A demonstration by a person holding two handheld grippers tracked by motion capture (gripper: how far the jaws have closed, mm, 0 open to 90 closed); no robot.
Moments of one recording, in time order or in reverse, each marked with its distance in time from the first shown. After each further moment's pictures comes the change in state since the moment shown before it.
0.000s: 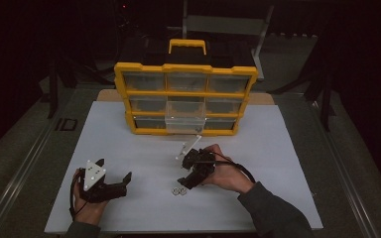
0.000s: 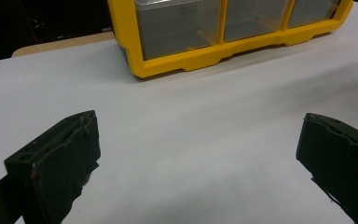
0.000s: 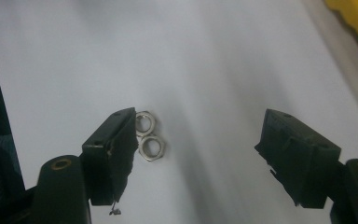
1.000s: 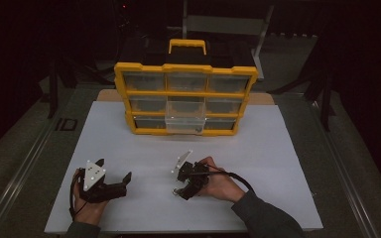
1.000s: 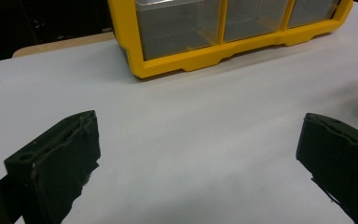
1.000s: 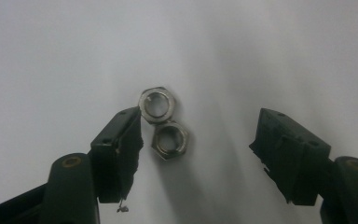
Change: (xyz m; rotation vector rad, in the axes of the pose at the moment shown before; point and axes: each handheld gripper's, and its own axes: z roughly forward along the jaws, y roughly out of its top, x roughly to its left) left arm 0.000 0.000 0.000 0.000 0.002 0.000; right arm 0.014 -0.017 0.046 0.083 0.020 -0.005
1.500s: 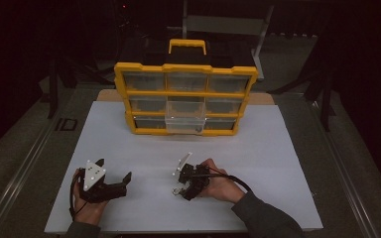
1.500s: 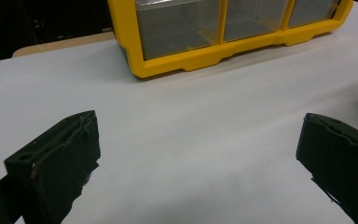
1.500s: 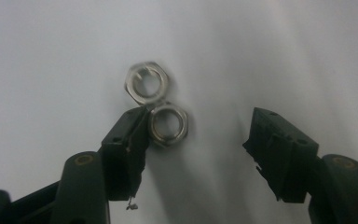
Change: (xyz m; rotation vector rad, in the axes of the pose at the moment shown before) left arm 0.000 0.000 0.000 0.001 0.000 0.003; right arm -0.003 -0.008 0.010 0.059 -0.012 -0.003
